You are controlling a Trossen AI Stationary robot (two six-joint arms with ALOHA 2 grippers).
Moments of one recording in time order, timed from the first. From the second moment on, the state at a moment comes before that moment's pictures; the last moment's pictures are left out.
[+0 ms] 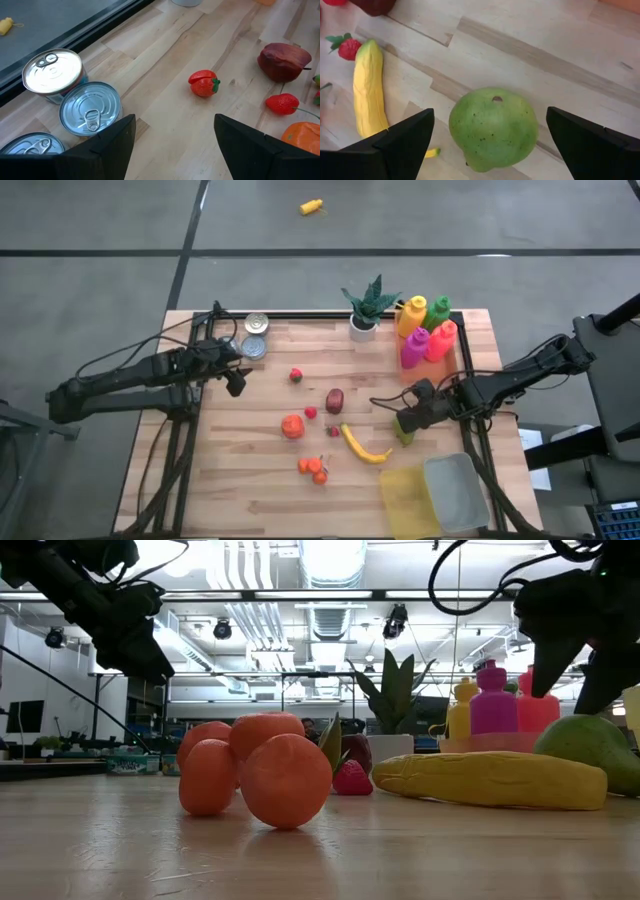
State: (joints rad) left arm 0.34 0.63 0.52 -0.60 -0.20 -0.24; right arm 0.35 1.05 0.66 -0.83 0.27 1.47
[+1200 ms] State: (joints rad) left arm 0.34 0.63 0.52 -0.60 -0.20 -0.24; right arm 0.48 1.05 0.60 -0.69 0.32 0.87
